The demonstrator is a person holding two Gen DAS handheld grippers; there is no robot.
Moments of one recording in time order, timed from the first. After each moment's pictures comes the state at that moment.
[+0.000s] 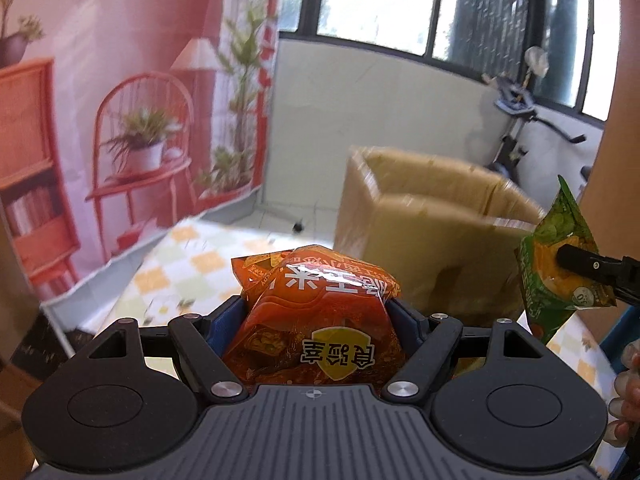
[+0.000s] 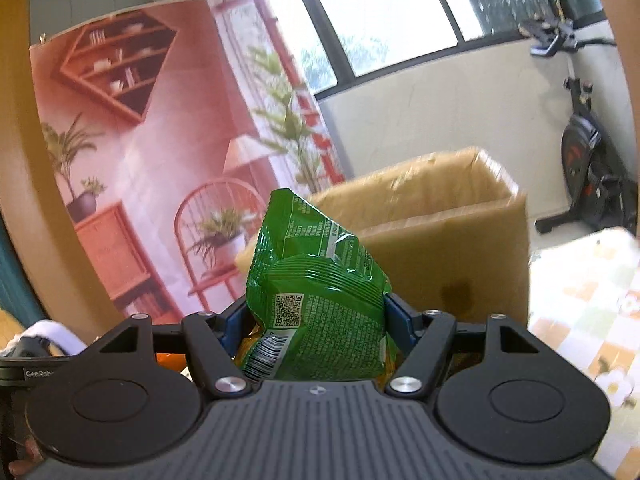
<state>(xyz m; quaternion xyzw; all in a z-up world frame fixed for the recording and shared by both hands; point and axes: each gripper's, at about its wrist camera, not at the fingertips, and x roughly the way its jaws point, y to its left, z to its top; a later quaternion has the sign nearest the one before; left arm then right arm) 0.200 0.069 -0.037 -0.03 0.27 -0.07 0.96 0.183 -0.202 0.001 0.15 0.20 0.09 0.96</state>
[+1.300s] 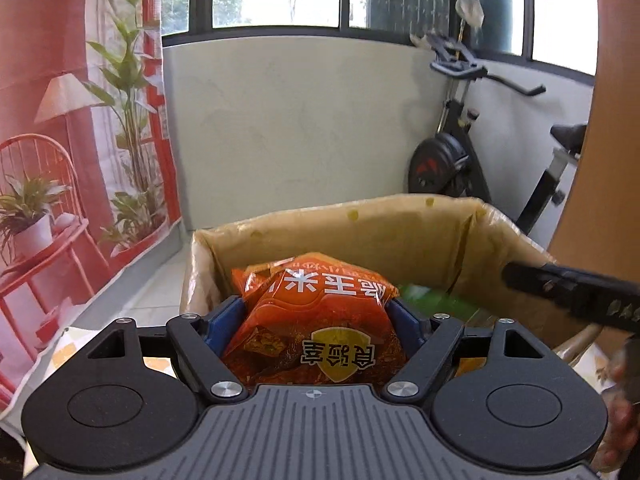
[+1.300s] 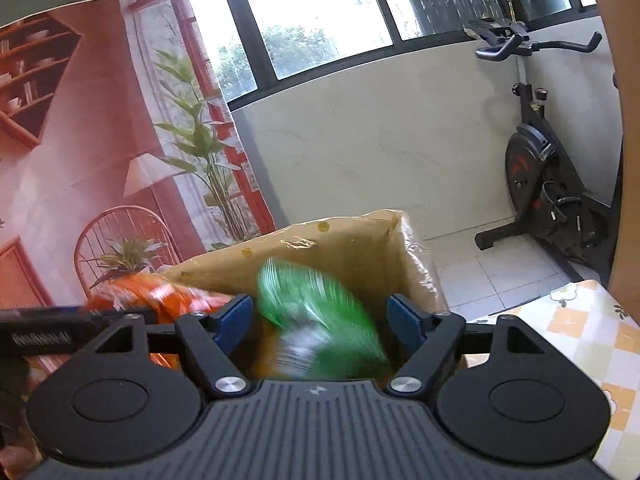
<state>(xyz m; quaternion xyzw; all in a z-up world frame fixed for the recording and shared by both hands) 0.409 -0.059 -0.042 0.06 0.28 -0.16 0.94 0.347 -0.283 -0.007 0.15 0.22 -0.02 0.96</state>
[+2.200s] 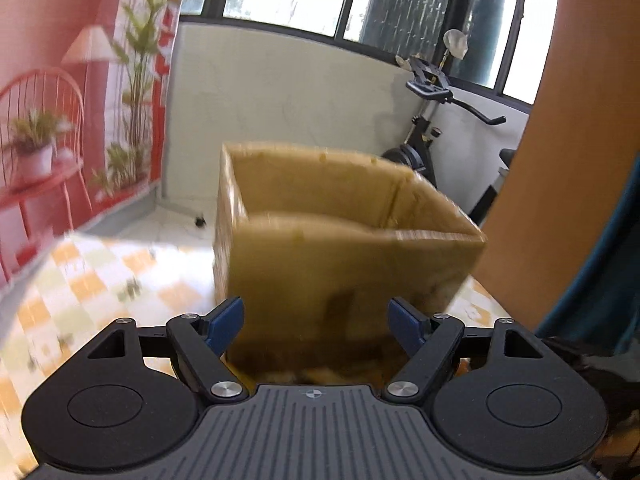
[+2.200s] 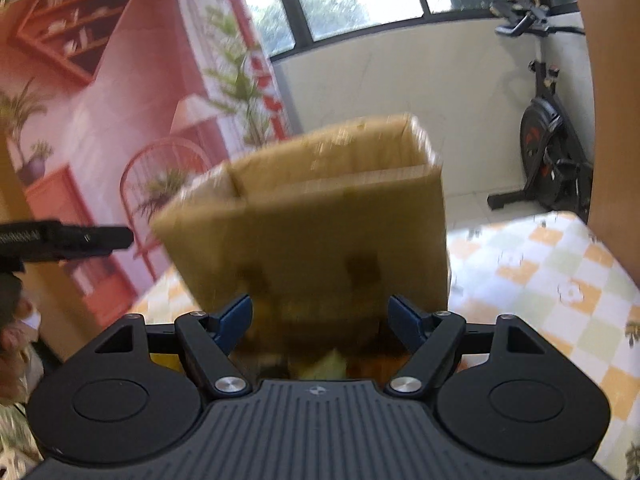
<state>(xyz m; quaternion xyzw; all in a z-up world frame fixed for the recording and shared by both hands) 0.261 0.011 -0.060 -0.05 0.29 -0.21 0.93 0.188 -0.237 -0.027 0.11 0.29 0.04 0.95</state>
